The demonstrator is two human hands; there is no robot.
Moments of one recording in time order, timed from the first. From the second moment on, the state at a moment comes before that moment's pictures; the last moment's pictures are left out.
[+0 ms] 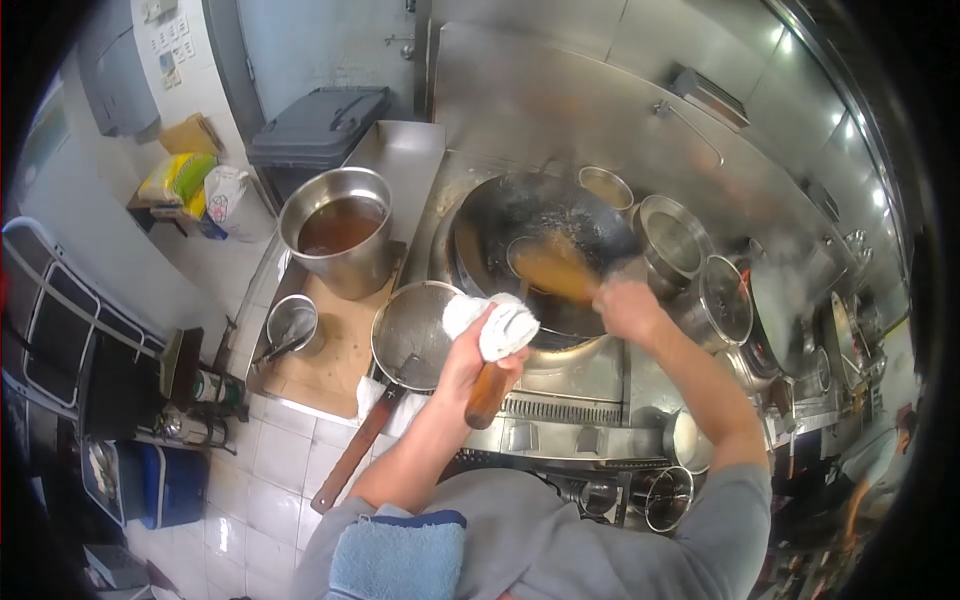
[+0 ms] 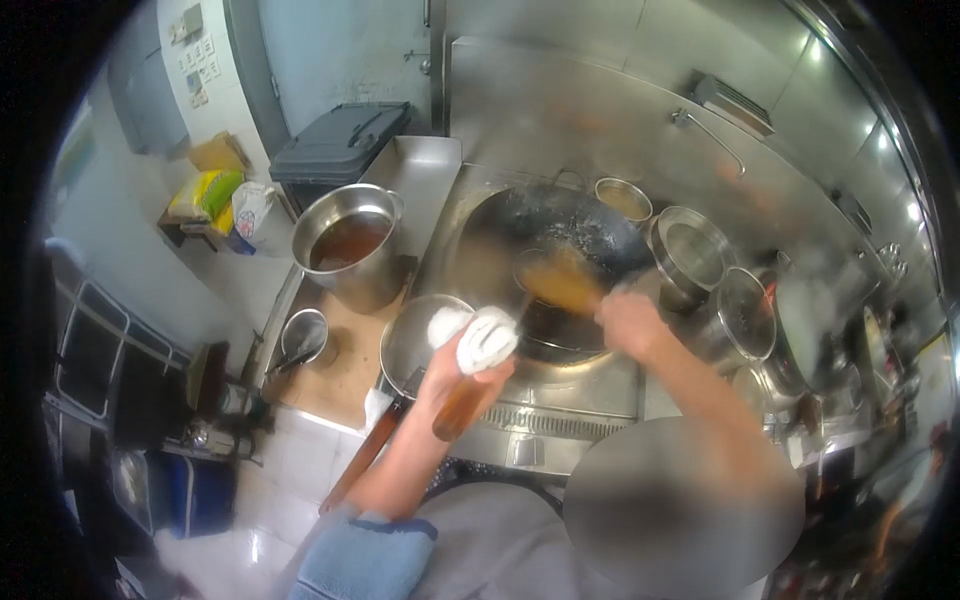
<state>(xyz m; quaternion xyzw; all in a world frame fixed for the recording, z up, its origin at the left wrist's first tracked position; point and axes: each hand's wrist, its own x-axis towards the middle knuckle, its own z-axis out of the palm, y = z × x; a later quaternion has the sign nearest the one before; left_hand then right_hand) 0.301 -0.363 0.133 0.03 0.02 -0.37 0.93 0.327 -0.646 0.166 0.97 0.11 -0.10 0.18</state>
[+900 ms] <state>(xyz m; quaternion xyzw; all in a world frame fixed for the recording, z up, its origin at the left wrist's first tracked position) 0.315 -0.247 -0.005 0.95 -0.28 0.09 0.09 0.291 -0.793 0.166 0.95 -0.03 -0.01 -0.31</state>
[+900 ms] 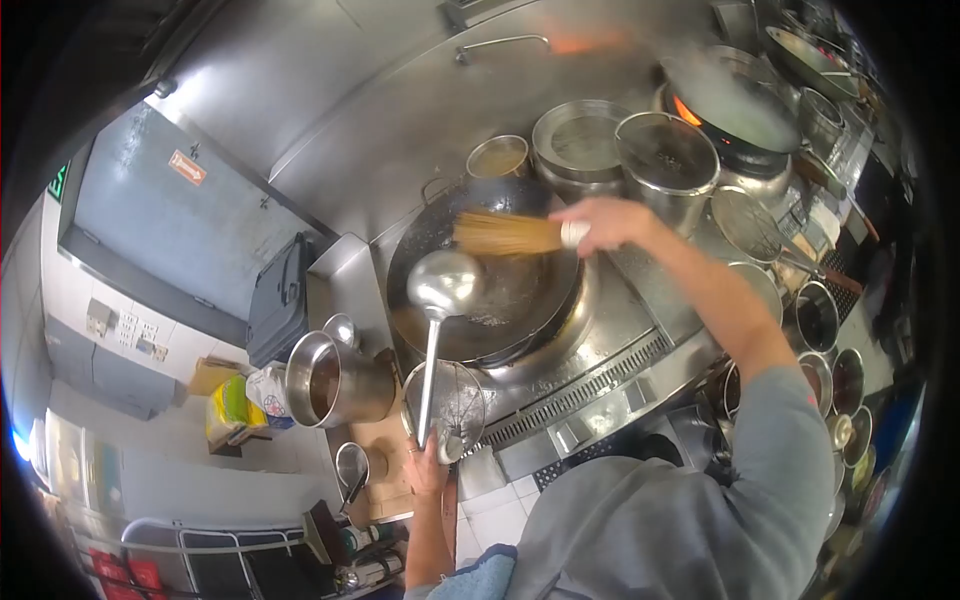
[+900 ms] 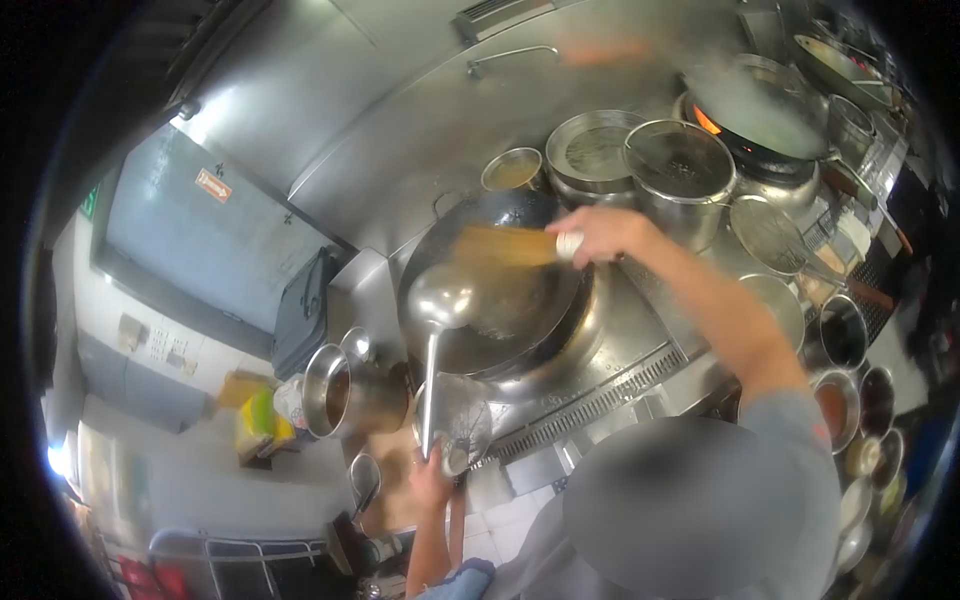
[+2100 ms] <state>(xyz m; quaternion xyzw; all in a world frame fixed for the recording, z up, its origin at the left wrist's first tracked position) 0.296 -0.282 0.039 0.89 -0.30 -0.01 0.34 0.258 -0.752 0.203 0.98 -0.08 0.01 -0.19</state>
